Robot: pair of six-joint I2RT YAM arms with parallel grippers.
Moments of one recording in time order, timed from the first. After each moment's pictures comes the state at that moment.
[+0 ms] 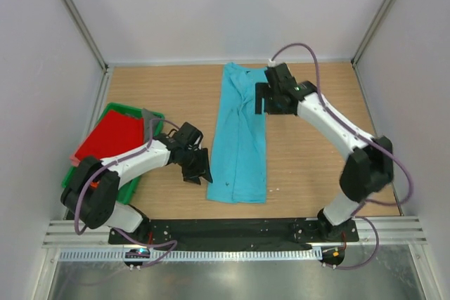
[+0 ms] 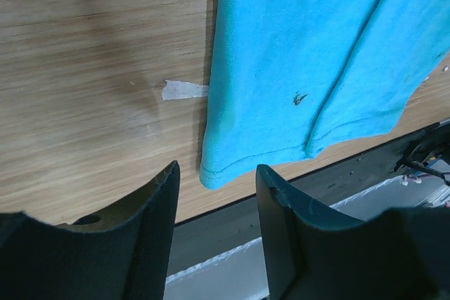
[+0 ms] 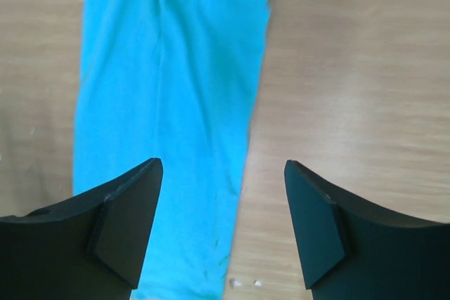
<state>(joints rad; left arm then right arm) -0.62 1.44 0.81 -0.60 0.30 -0.73 0.47 1.71 1.53 -0.76 0.18 0.38</state>
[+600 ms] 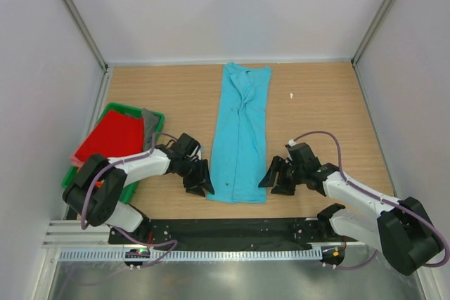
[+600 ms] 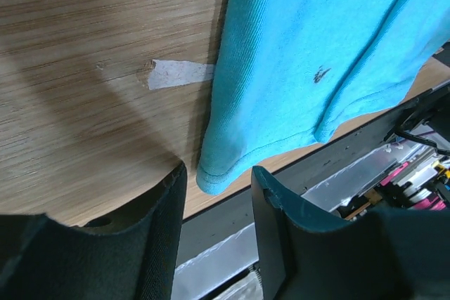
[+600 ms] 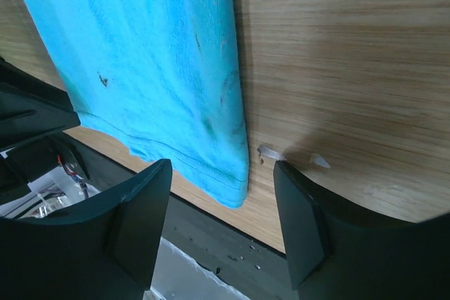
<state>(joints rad) -0.62 1.47 0.64 -0.42 0.46 -0.77 0.49 1.04 0.36 -0.31 -0.36 0.84</state>
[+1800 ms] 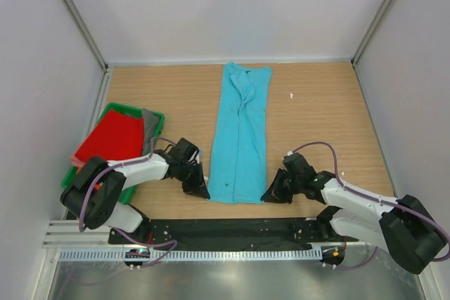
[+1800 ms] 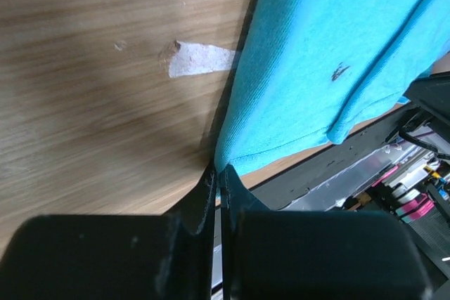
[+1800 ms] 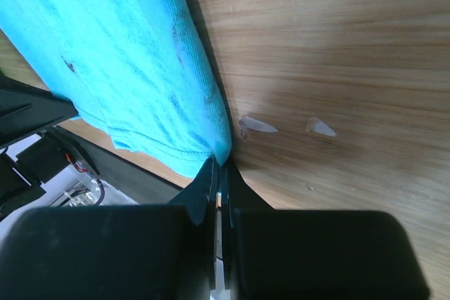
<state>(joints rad) -0.62 1.46 0.58 -0.37 0.47 -0.81 0.62 1.04 0.27 -0.24 -0.34 1.09</state>
